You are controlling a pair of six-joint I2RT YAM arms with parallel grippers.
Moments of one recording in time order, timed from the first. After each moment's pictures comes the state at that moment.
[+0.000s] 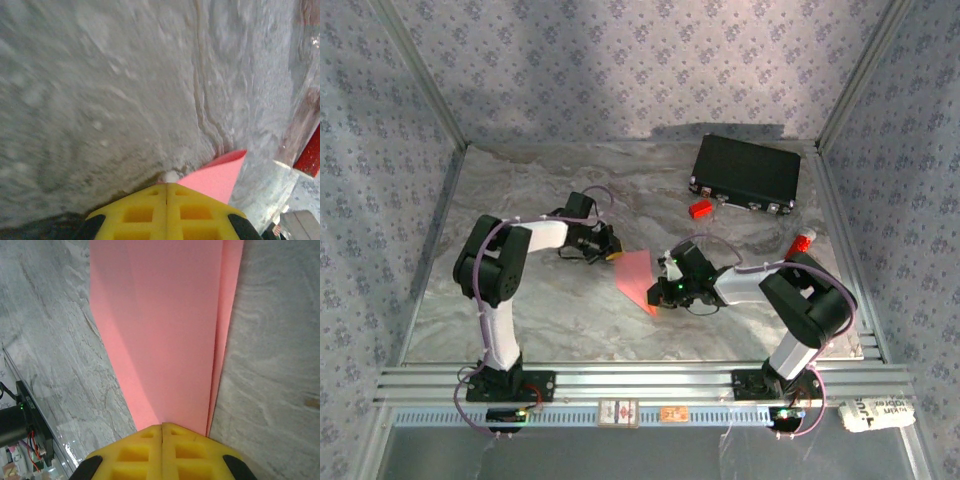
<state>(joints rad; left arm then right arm) -0.39 1.95 1.09 -0.23 0.60 -0.73 0.71 1.66 0.61 0.13 -0.54 0.74</state>
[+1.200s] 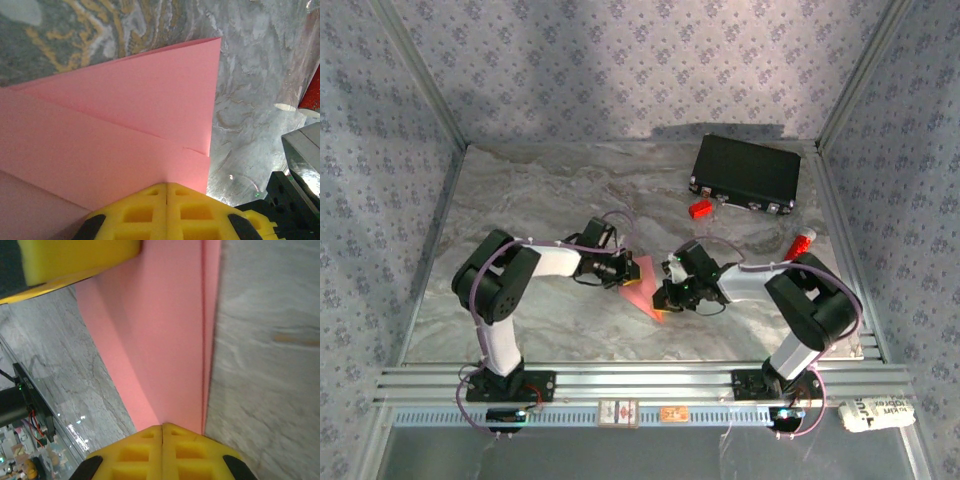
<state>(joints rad) -0.60 1.85 0.86 0.00 0.63 -0.82 0.67 1.61 0.61 -0.02 -0.61 0.71</state>
